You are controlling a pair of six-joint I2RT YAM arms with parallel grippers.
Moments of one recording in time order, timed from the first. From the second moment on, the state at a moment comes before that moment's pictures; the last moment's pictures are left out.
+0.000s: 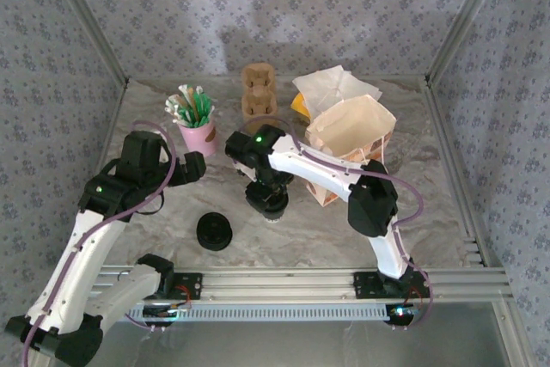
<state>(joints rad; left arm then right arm) -0.37 0.86 1.11 -1.03 -0.08 -0.50 0.99 2.04 1.88 -1.43 0.01 0.12</state>
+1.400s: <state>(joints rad) -0.36 0.87 1.20 -1.11 -0.02 -0.48 0.97 2.04 1.91 -1.46 0.01 0.23</state>
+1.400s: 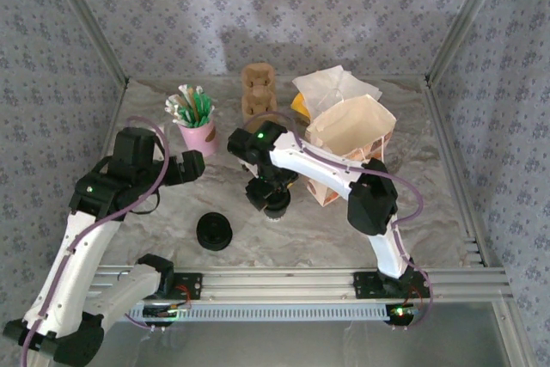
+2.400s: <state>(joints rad) -0.46 0.85 1.33 -1.15 0.14 -0.41 0.83 1.32 1.97 -1.35 0.13 0.45</state>
